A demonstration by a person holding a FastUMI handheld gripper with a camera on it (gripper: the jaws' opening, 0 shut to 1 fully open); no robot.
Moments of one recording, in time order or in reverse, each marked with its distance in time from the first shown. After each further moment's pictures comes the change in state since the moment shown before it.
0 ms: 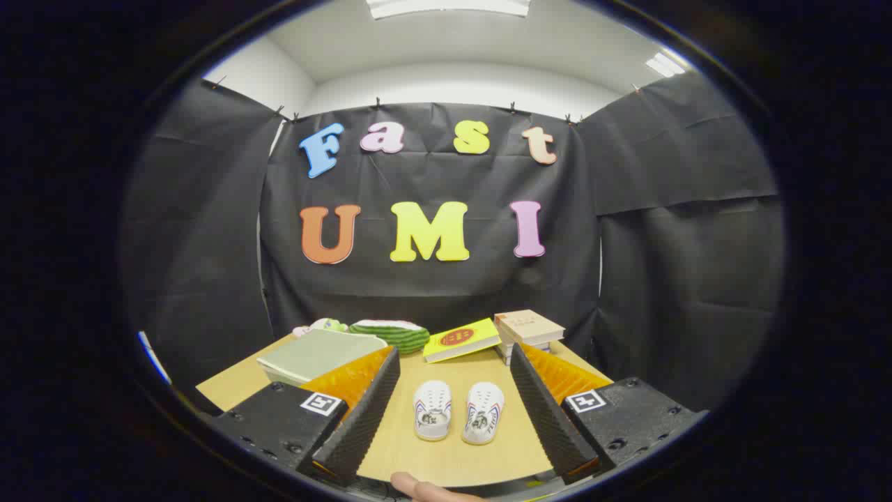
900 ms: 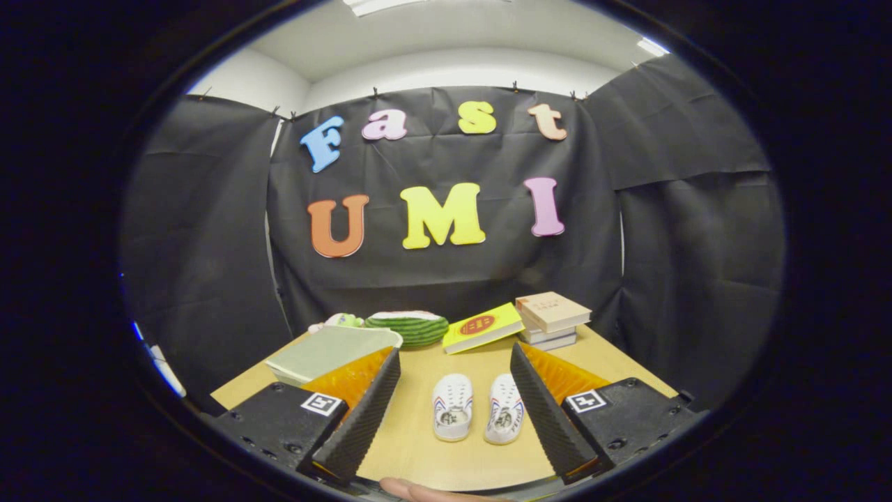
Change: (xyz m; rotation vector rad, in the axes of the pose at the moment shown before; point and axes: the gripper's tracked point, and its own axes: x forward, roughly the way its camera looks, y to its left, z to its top) arm 0.054 0.018 -0.020 0.091 0.070 0.108
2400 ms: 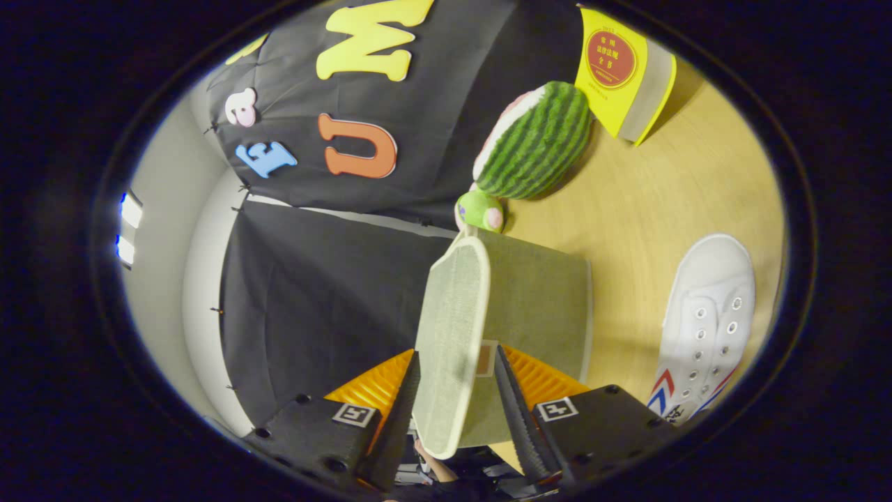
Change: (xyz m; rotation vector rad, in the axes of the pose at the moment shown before) arm 0.256 0.110 -0.124 0.948 0.881 0.842
